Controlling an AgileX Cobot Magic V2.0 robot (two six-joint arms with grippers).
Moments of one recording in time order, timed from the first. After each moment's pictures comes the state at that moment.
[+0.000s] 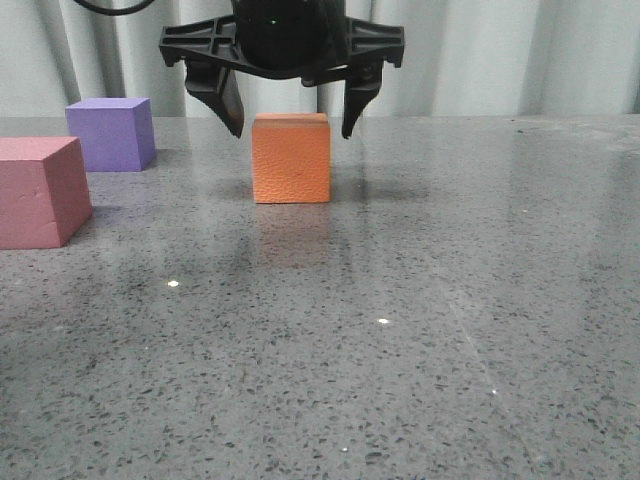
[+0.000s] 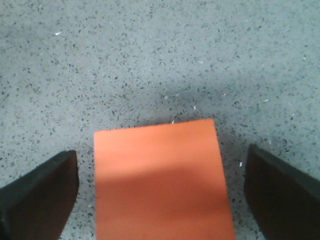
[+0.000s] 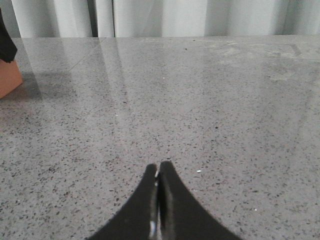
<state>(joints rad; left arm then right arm) -0.79 1.95 -1.69 0.59 0.90 -1.02 0.11 -0.01 0.03 0.03 0.17 0.04</state>
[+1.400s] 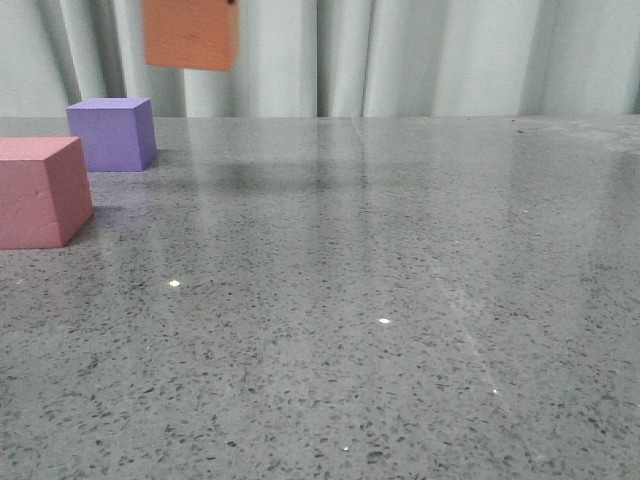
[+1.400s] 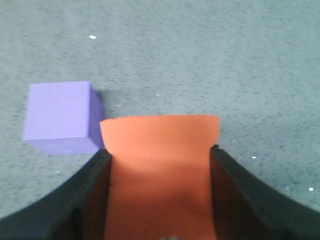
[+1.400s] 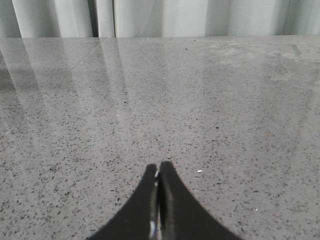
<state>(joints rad) -0.71 1.71 -1.70 0.62 1.03 -0.89 0.11 -0.01 0.03 0.03 0.17 0.04</state>
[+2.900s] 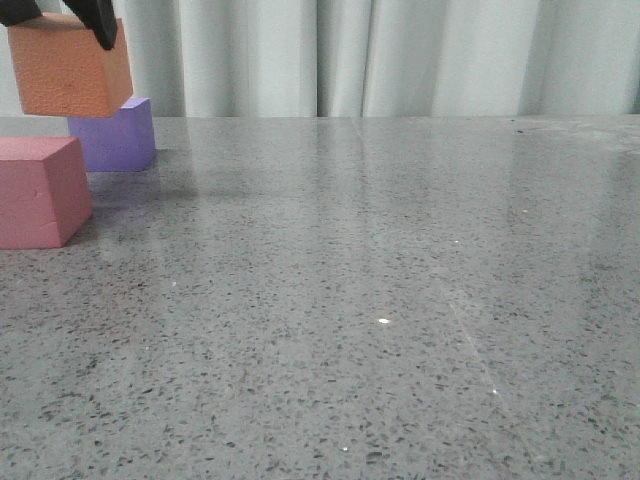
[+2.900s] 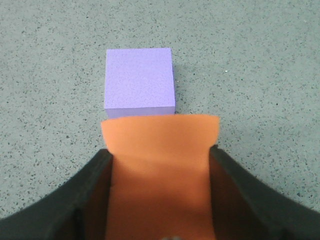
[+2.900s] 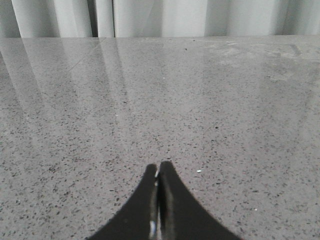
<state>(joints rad) -0.50 1.50 -1.30 0.56 0.76 -0.81 0.11 -0.01 0.03 0.03 0.17 0.04</state>
